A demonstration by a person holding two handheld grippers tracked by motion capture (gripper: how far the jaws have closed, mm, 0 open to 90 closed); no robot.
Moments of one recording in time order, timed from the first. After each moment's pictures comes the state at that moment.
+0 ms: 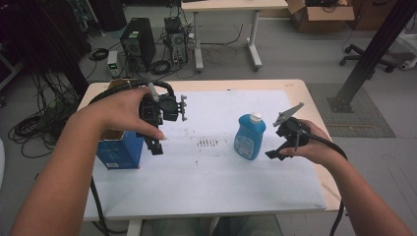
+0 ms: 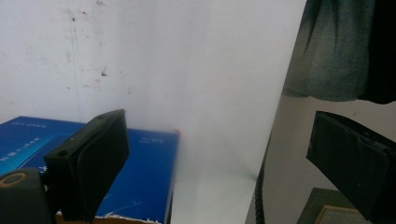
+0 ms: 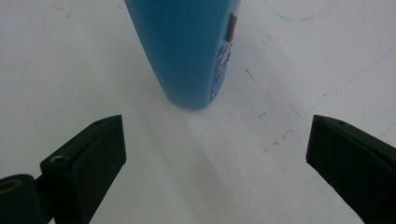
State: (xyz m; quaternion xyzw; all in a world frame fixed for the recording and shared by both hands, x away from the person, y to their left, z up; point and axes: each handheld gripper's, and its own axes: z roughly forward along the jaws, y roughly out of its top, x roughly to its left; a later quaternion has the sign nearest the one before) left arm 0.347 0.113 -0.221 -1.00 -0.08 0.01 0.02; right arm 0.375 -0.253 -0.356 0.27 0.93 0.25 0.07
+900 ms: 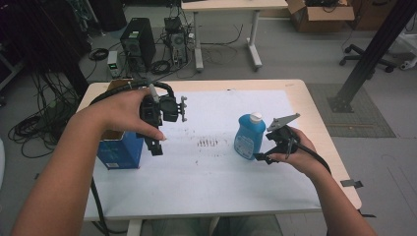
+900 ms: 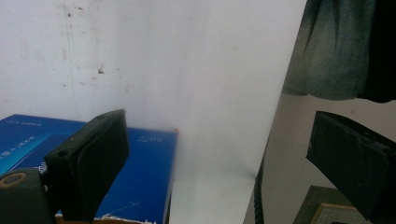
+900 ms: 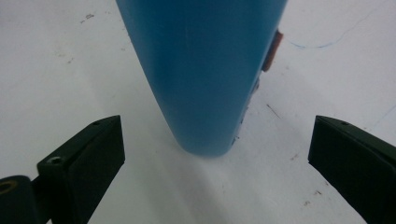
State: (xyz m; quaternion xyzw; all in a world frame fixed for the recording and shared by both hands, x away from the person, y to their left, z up) left arm 0.349 0.113 -0.225 -1.00 -0.08 0.02 0.03; right arm 0.371 -0.238 -0.391 0.29 0.89 0.34 0.08
